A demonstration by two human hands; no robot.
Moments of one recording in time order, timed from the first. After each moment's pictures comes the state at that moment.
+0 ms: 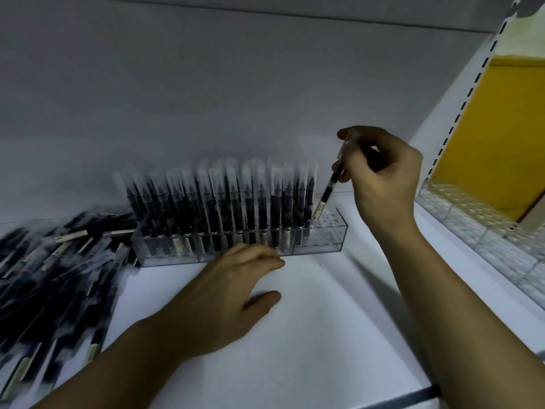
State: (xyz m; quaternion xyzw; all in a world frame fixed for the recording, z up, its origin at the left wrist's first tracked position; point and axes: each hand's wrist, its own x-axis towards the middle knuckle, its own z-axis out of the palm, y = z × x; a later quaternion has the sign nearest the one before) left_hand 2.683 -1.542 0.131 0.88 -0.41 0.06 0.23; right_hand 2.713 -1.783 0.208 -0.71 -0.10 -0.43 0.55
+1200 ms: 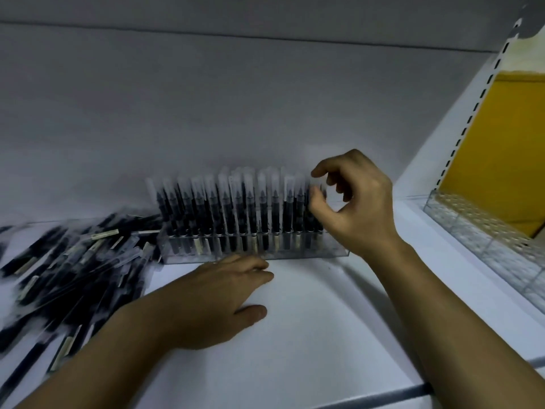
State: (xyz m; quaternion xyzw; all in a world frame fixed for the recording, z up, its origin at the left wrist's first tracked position) left_hand 2.669 -1.512 0.160 0.92 -0.39 -0.05 0.05; right_hand 2.699 -1.760 0.203 -0.82 -0.21 -0.47 0.26
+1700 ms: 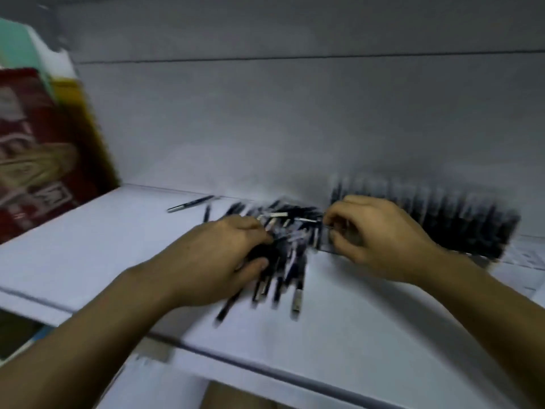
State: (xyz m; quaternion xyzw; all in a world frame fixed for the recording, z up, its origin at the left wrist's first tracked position) left_hand 2.597 -1.342 0.215 0.97 -0.21 0.11 0.00; right_hand 2.697 -1.601 0.206 -0.88 -0.41 -0.20 0.13
